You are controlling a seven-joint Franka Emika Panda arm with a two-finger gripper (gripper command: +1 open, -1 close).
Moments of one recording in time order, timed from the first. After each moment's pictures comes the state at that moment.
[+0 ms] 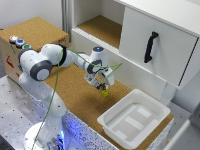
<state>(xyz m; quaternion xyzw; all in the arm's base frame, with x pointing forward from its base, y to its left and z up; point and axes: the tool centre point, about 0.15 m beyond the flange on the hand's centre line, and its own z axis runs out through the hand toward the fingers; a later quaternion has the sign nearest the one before) 0.412 -0.098 0.279 0.99 -0.09 0.11 0.07</state>
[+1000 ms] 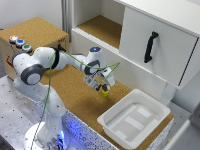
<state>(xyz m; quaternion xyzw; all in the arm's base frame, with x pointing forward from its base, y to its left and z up) 0.400 -0.170 0.276 0.98 -0.05 0.14 0.10</state>
